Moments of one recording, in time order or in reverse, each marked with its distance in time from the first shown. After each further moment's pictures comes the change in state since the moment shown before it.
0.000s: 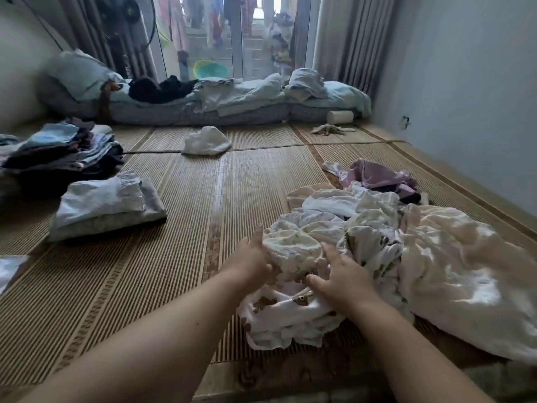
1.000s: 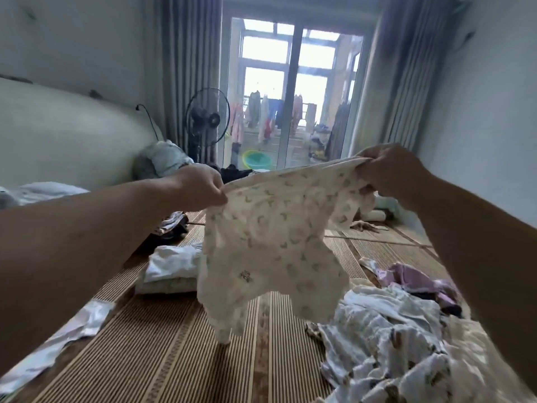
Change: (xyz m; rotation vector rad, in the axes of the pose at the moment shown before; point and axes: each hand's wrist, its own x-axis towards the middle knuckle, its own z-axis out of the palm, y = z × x) left_hand -0.102 0.033 -0.352 0.274 0.500 0.220; right_hand -0.007 -0.222 -0.281 0.367 0.424 -0.424
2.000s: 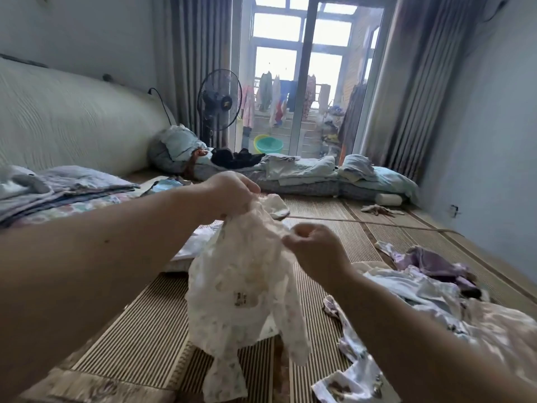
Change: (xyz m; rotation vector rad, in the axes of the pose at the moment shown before) left_hand -0.038 0.011 0.025 -0.728 -0.220 -0.266; right_hand -0.105 -0.010 0.154 0.210 -0.202 0.100
